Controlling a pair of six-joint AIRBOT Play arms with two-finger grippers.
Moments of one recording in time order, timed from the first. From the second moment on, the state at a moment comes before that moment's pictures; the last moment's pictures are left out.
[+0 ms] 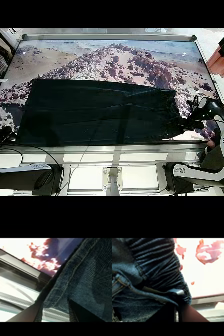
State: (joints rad) left arm 1.06 -1.49 1.06 1.38 -1.35 -1.10; right arm -0.42 -1.40 0.84 -1.65 1.23 1.45
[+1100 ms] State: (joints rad) left arm 1.13 -1.24 1.10 1.19 -1.22 -0.98; right arm -0.42 -1.28 0.99 -1.54 1.58 1.14
